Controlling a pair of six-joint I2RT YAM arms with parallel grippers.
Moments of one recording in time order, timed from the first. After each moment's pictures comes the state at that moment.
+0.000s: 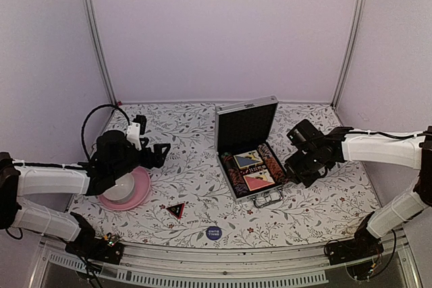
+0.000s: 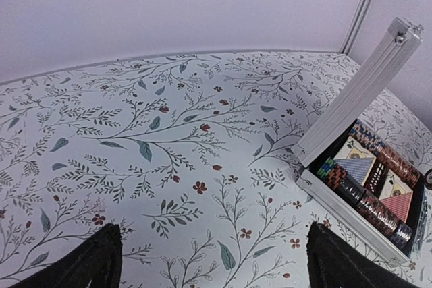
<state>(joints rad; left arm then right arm) -0.58 1.20 0.41 0.49 -0.12 -0.21 0.70 1.44 0.89 -0.64 0.10 1.58</state>
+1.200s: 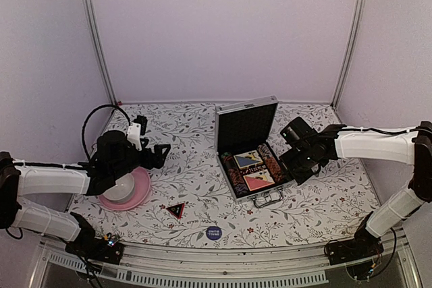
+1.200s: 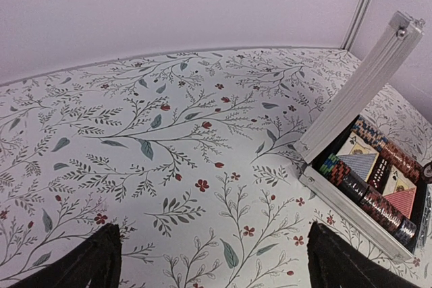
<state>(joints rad) -0.58 1.21 0.41 0.48 -0.12 -0.20 0.72 1.51 0.95 -0.61 0.10 1.67</state>
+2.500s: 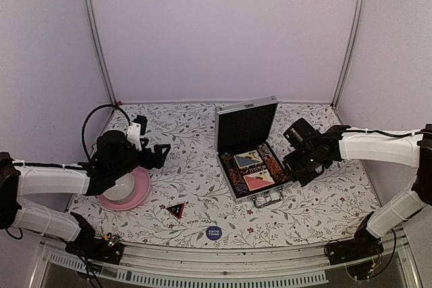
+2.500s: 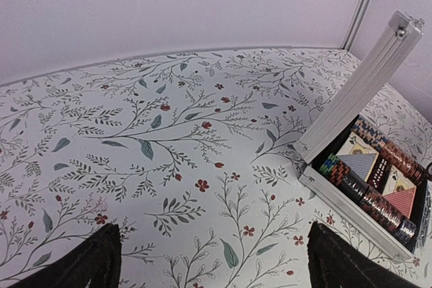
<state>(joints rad) -0.58 1.20 0.41 0.48 -0.12 -0.20 0.72 1.47 0.93 -0.65 0.14 1.72</state>
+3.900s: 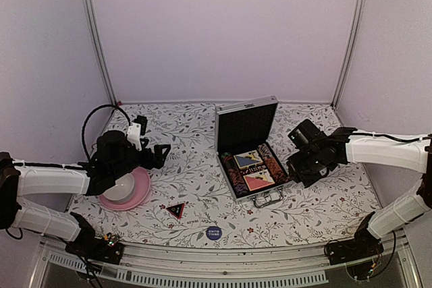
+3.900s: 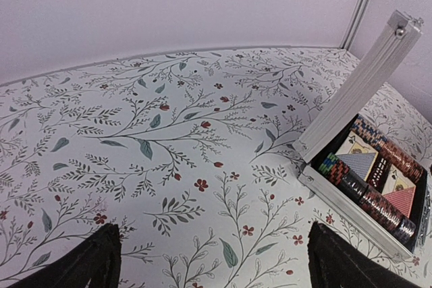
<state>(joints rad) -0.58 1.20 0.41 0.48 -0.12 -0.19 0.72 1.40 0.89 -0.65 0.15 1.74</state>
